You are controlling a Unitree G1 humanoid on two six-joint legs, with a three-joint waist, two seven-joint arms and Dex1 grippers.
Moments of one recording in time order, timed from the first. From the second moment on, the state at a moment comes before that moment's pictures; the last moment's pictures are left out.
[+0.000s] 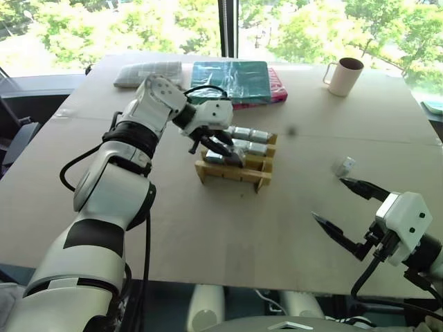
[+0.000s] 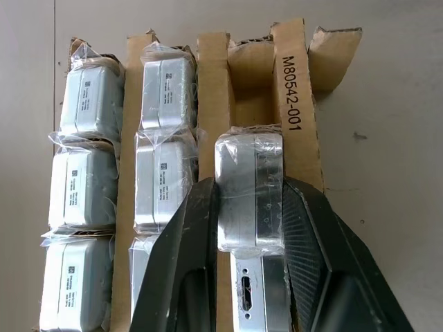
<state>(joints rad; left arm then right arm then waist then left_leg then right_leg) -1.32 0.54 -0.51 1.06 0.02 -0.22 -1.61 0.43 -0.71 -0.33 -1.01 0.51 0.43 0.56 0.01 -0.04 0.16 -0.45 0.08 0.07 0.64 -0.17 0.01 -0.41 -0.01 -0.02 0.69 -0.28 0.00</state>
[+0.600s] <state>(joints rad) -1.25 0.50 -0.48 1.04 0.07 -0.17 -1.61 0.43 -0.71 -0.33 -1.01 0.51 0.43 0.56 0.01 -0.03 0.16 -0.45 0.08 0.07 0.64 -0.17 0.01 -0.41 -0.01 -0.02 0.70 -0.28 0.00</state>
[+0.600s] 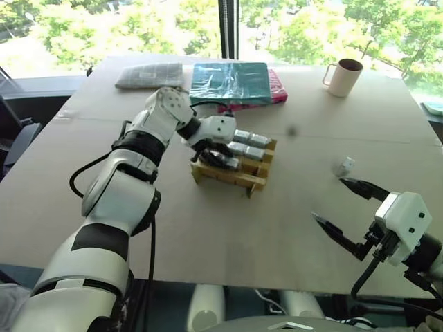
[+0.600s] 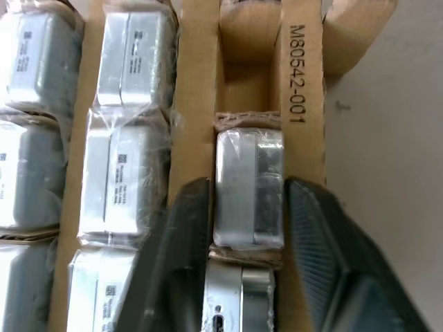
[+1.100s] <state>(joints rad) -0.80 0.62 0.00 0.28 -0.59 0.47 -1.26 0.18 -0.65 -0.22 -0.91 0.47 0.71 0.27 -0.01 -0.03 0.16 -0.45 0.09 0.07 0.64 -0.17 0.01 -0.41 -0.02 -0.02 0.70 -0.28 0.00</state>
